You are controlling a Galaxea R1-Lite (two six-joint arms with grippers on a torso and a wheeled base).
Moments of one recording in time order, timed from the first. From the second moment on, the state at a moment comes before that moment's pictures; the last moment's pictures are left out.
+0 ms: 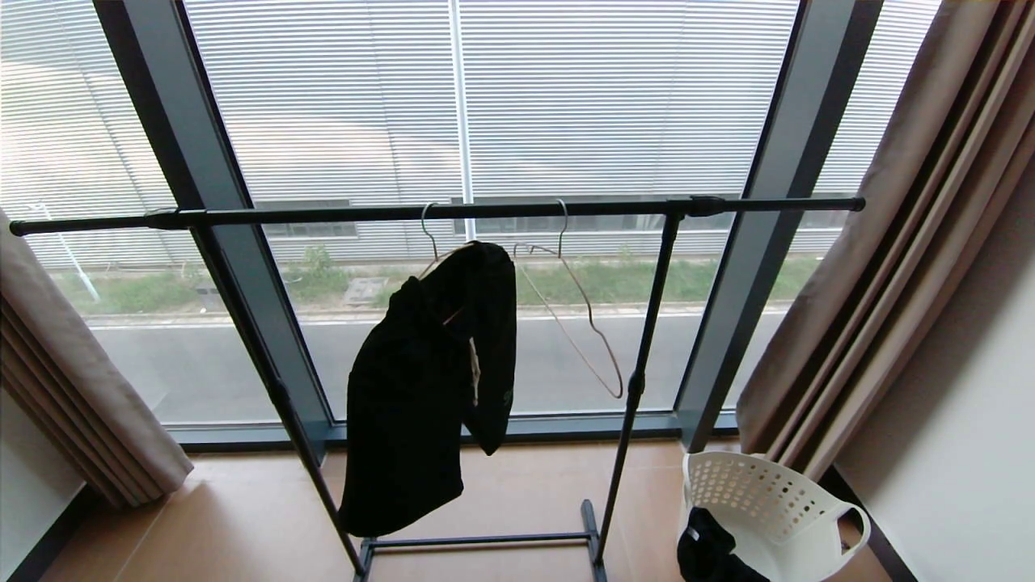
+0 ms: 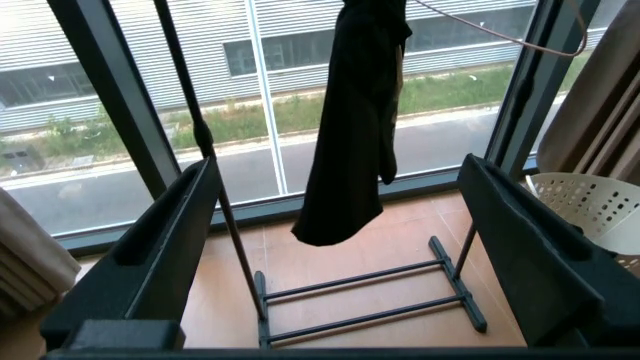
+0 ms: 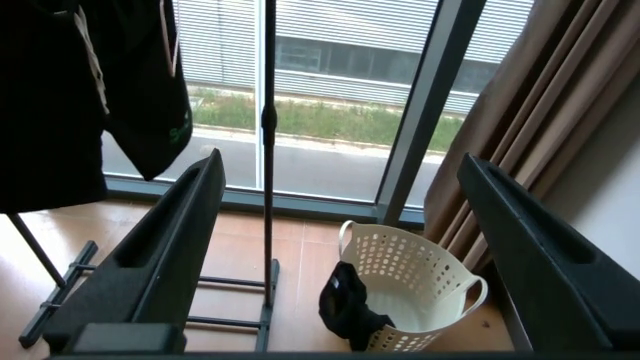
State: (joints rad) left arm -0.01 0.00 0.00 0.01 -0.13 0.09; right arm 0.00 0.00 0.00 0.01 0.05 -0.05
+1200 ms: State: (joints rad) left arm -0.01 0.00 0.00 0.01 -0.16 0.12; right arm 0.00 0.00 0.00 0.01 0.05 -0.05
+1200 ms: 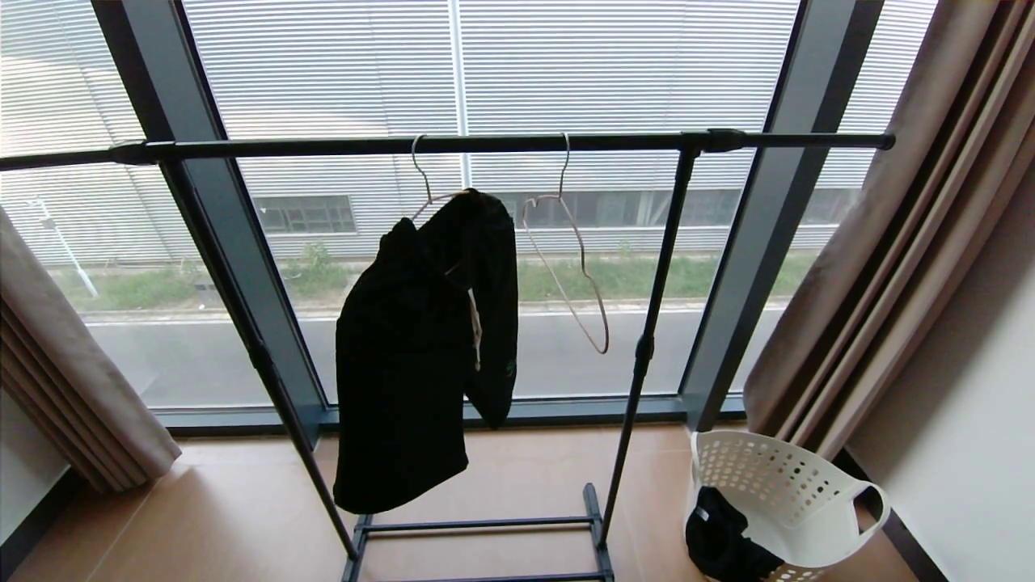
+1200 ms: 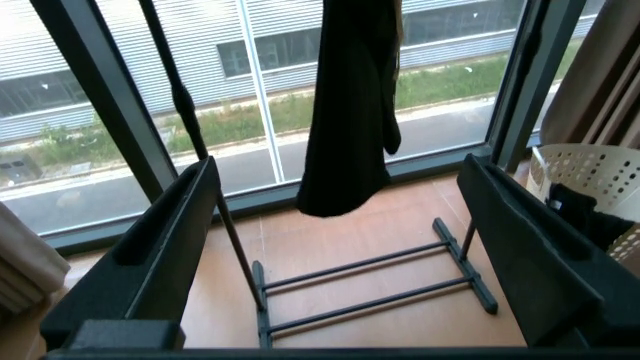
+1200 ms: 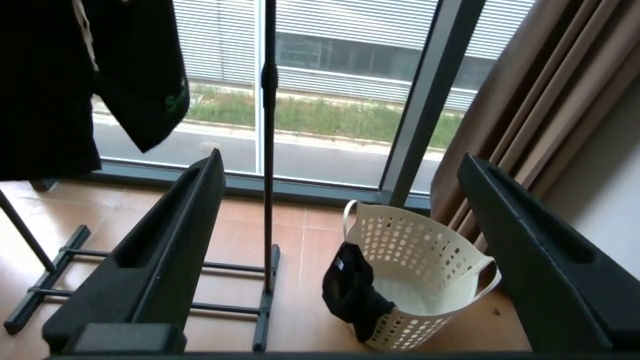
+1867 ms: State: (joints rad) left arm -0.01 0.00 0.00 0.01 -0.16 0.12; right arm 0.00 0.00 0.00 0.01 0.05 -0.05
